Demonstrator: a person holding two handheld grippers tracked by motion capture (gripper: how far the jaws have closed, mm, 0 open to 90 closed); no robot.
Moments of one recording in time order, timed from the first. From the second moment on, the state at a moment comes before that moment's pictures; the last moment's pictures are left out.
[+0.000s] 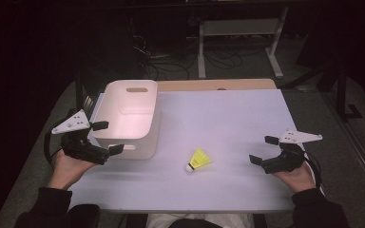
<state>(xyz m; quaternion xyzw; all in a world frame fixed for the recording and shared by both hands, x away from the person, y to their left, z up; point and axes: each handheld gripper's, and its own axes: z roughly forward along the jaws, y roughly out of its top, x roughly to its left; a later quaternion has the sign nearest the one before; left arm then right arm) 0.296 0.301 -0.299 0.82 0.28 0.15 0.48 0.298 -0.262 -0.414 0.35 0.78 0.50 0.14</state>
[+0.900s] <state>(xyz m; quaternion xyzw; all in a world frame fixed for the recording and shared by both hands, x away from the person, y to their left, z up) 0.318 0.254 -0.286 0.86 0.24 0.11 0.44 0.297 -0.260 -0.414 0.35 0.78 0.50 0.13</state>
